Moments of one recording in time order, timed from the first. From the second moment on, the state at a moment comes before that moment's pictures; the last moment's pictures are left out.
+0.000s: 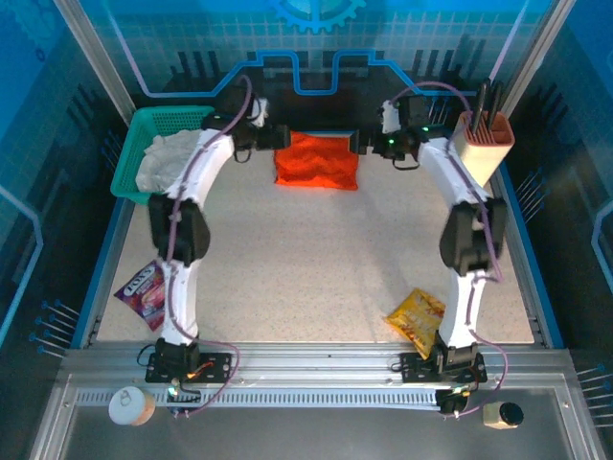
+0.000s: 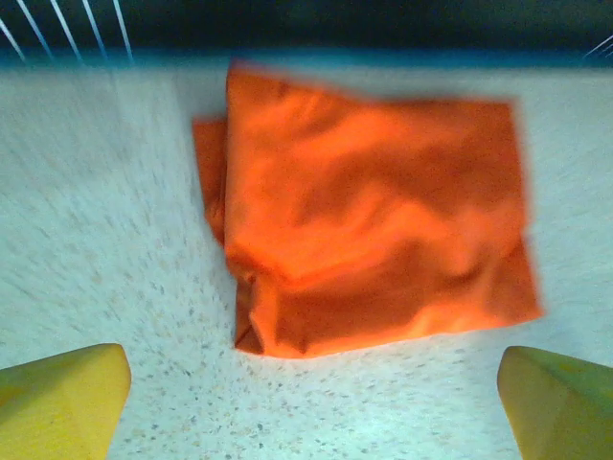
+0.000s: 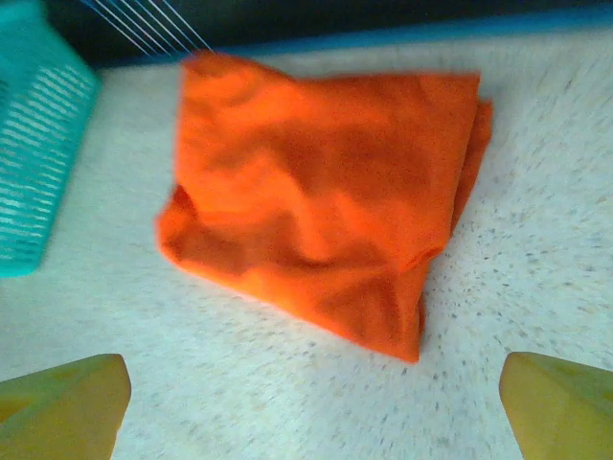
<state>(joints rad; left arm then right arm) -0.18 2.15 2.17 -0.81 0.18 -0.22 0.15 1.97 1.86 -0.67 -0.39 0.21</state>
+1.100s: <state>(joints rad) -0.17 1.42 0.28 0.74 -0.29 0.00 0.11 1.32 0.18 0.83 0.02 -0.04</state>
